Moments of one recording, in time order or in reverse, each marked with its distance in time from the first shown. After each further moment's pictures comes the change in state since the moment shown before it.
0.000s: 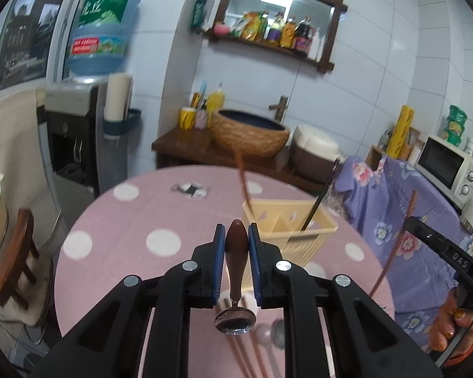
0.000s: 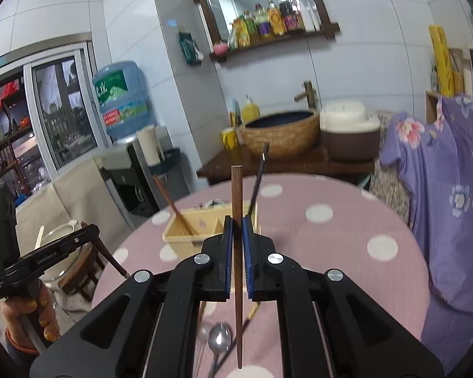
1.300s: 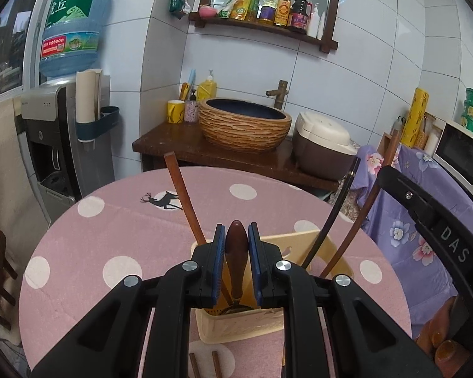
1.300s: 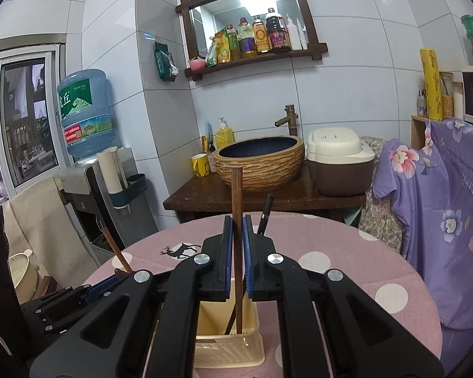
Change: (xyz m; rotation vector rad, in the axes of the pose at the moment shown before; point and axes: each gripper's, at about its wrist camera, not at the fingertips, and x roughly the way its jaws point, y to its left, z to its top) left arm 0.118 -0.046 0.014 0.031 0.074 0.045; right arm 0.113 0.018 0.031 -0.011 -0.083 -0.165
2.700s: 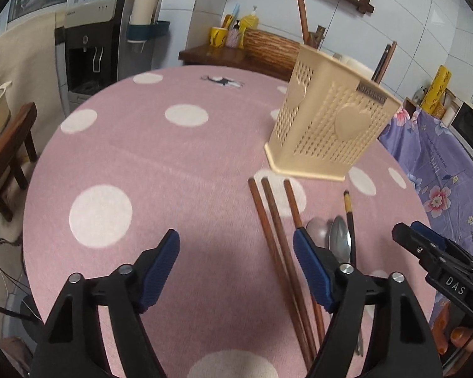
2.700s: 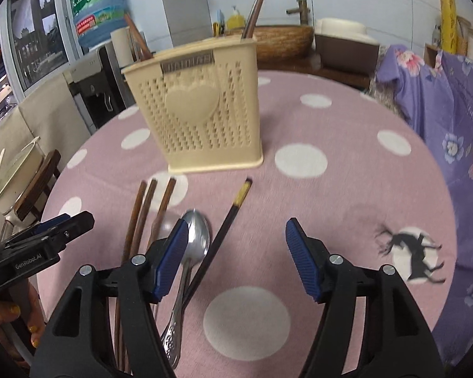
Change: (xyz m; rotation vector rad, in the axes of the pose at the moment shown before) left arm -0.047 0.077 -0.162 -0.125 0.239 0.059; right arm -0.061 -0.018 -0.186 -0.069 0.461 0.028
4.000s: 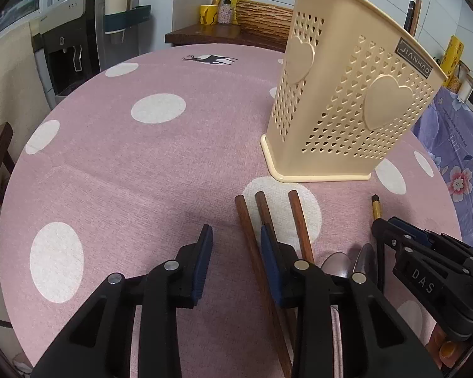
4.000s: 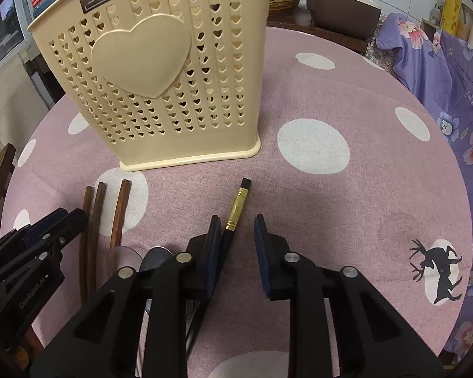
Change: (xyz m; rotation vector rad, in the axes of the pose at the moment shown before) left arm 0.067 -0.023 0.029 0.072 0.104 0.064; right arm 0.090 0.008 0.038 0.037 0.189 -0.142
